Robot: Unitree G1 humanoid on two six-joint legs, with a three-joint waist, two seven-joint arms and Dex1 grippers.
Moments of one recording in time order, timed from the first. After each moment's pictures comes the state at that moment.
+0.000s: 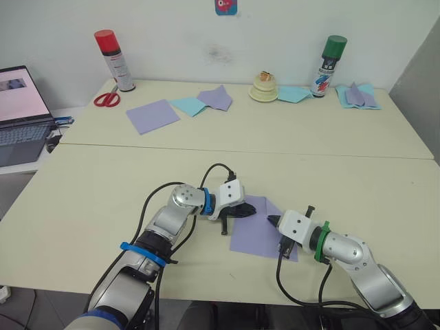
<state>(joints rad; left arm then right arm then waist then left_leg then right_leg) -0.60 0.34 -0.39 0.38 -0.02 0.06 -1.13 -0.03 -0.58 0.31 -0.38 -0.15 0.28 0.59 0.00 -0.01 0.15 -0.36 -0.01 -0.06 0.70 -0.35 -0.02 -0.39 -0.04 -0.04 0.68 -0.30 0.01</state>
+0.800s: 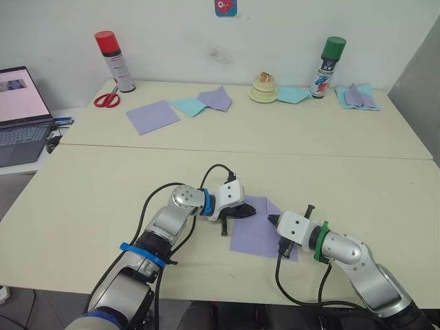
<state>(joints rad) -0.59 0.34 -0.39 0.38 -0.02 0.06 -1.13 -0.03 -0.58 0.32 -0.37 -0.22 0.25 0.59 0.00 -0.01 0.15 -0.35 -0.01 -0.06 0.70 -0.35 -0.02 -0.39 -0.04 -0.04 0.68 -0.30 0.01</state>
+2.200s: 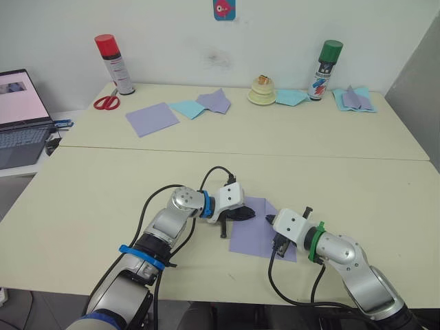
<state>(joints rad) -0.57 0.34 -0.39 0.35 -0.01 0.08 -1.13 -0.02 -0.51 0.33 -0.41 -0.24 0.37 0.59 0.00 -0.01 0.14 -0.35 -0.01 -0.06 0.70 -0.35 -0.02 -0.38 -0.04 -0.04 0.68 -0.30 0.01</state>
